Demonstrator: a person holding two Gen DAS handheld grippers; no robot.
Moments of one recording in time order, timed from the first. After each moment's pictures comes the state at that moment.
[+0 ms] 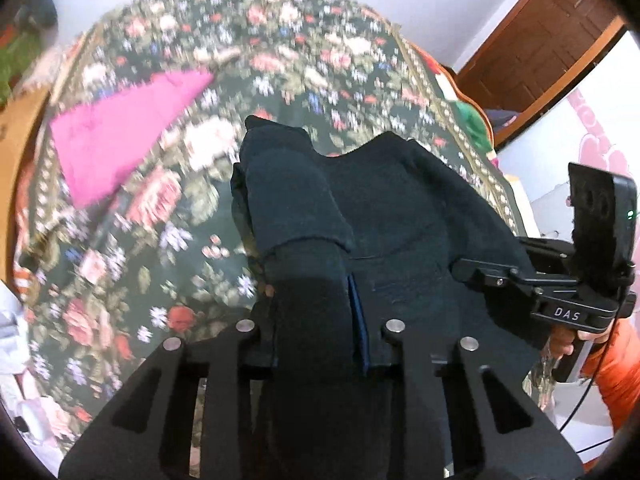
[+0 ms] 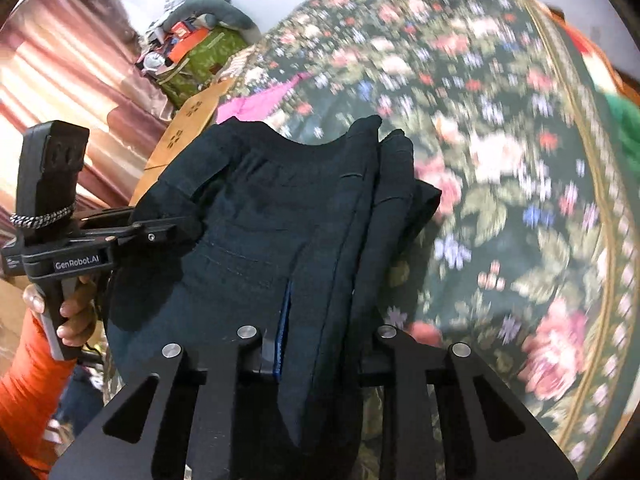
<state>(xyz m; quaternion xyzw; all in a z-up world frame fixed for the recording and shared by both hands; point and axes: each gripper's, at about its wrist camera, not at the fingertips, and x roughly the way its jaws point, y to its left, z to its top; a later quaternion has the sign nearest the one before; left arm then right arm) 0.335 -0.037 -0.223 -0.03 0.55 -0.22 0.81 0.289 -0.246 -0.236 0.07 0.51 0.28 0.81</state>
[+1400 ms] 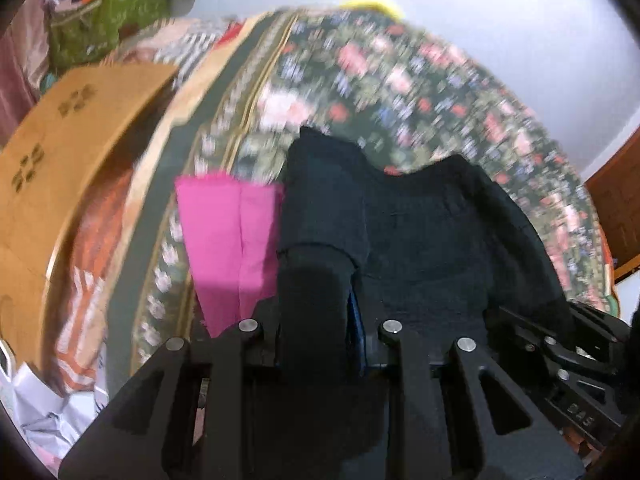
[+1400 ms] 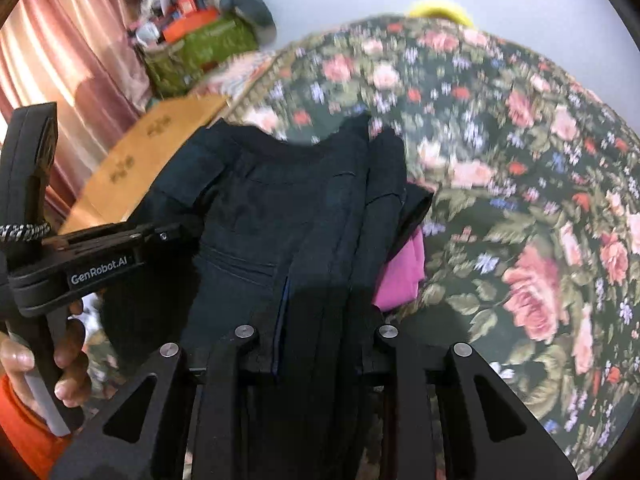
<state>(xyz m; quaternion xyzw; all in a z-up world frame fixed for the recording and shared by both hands) 0.555 0.158 -0.326 -0.13 0.51 0.00 0.85 0.511 -0.036 -0.291 -0.05 0.50 0.26 0.83</state>
